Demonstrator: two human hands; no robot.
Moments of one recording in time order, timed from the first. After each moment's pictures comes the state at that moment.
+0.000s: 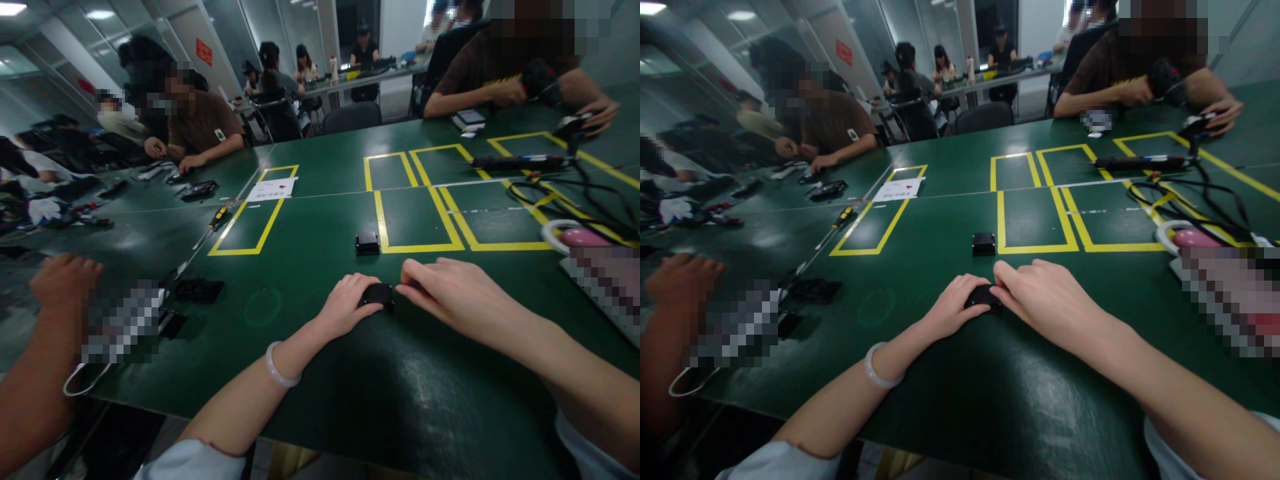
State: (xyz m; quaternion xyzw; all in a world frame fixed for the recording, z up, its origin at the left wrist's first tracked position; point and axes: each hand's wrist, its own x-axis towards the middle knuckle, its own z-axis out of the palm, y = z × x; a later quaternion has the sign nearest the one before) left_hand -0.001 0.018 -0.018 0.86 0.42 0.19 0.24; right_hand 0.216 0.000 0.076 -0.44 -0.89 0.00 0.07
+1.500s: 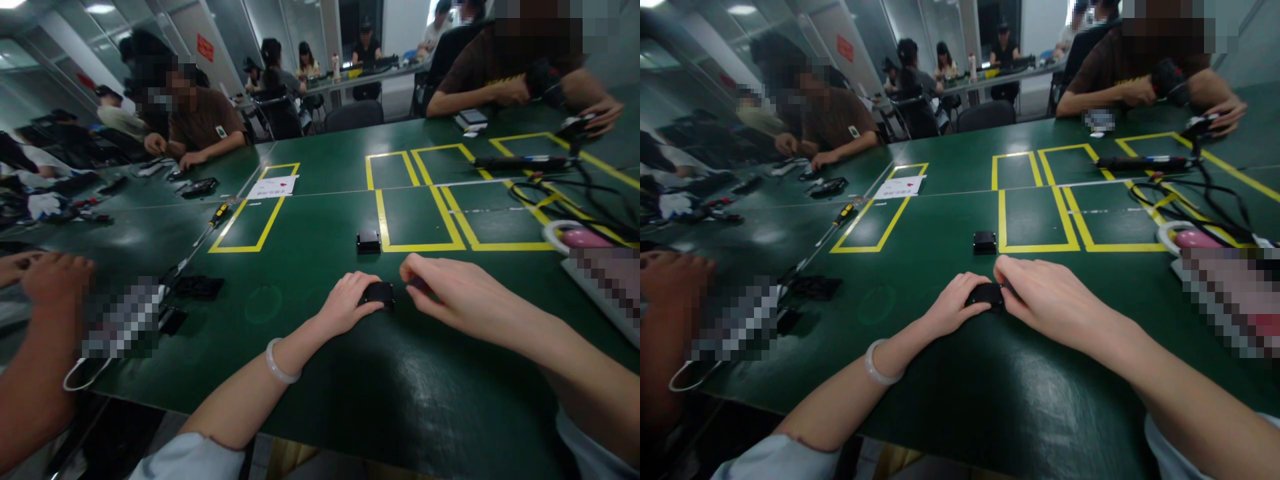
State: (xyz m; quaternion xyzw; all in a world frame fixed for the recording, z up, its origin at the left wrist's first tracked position) left_hand -0.001 0.020 -0.021 0.86 0.41 0.19 0.22; right_hand 0.221 0.002 0.077 -0.41 -0.90 0.09 0.11
